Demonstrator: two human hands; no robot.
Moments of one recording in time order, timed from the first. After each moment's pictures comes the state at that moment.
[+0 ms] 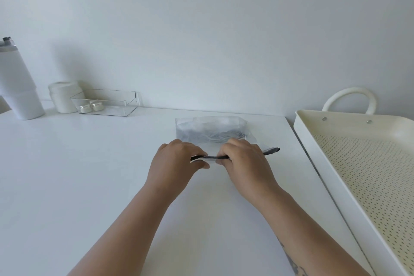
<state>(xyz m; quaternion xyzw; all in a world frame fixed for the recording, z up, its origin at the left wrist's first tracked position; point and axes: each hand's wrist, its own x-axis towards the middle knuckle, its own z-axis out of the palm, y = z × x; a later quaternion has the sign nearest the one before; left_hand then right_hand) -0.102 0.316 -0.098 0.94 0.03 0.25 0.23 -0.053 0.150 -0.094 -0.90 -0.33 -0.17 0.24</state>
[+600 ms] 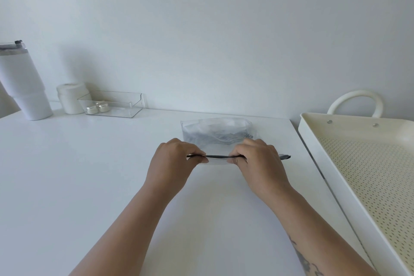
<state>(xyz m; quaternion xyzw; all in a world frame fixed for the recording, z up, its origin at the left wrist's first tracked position) -0.108 0.324 -0.092 0.91 0.05 0.27 0.29 -0.043 0.139 -0.093 -0.90 -0.29 -0.17 0.27</state>
